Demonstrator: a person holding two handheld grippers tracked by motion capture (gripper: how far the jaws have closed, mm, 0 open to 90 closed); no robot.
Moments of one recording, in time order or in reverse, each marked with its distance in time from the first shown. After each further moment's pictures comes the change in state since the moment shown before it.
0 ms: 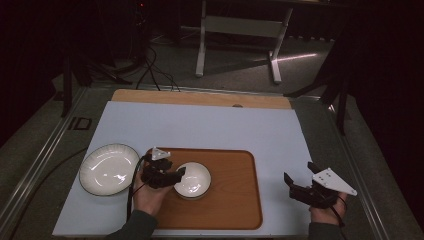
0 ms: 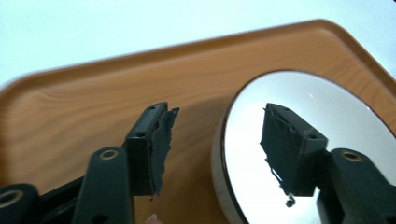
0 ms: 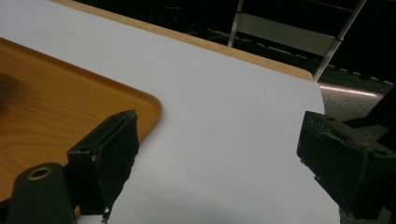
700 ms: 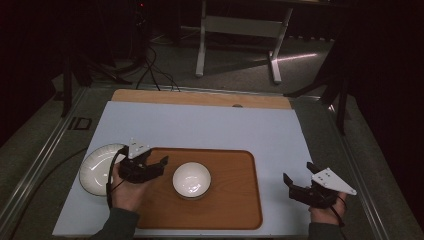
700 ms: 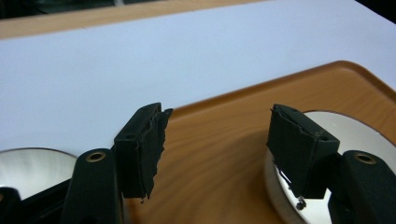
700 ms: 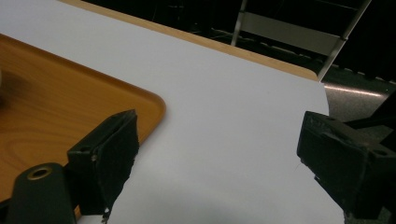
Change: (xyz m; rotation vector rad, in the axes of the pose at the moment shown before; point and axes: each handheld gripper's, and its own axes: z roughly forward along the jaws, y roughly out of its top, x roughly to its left) left arm 0.027 0.014 -0.056 -0.142 0.120 0.084; right arm 0.001 0.000 0.001 0.005 0.015 -0.002
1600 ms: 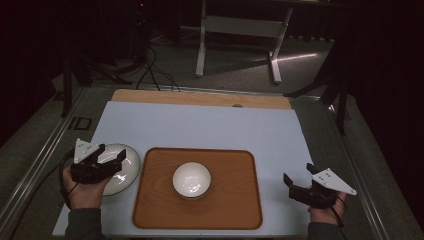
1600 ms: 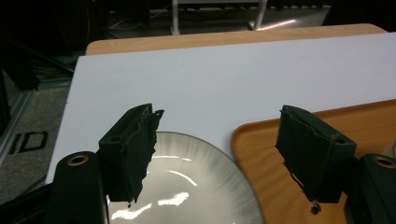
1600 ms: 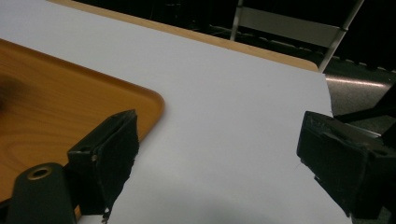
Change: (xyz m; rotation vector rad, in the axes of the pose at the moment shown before) left arm 0.082 -0.029 -0.040 -0.122 0.167 -0.083; right arm -0.002 -0.006 0.002 0.011 -0.011 0.050
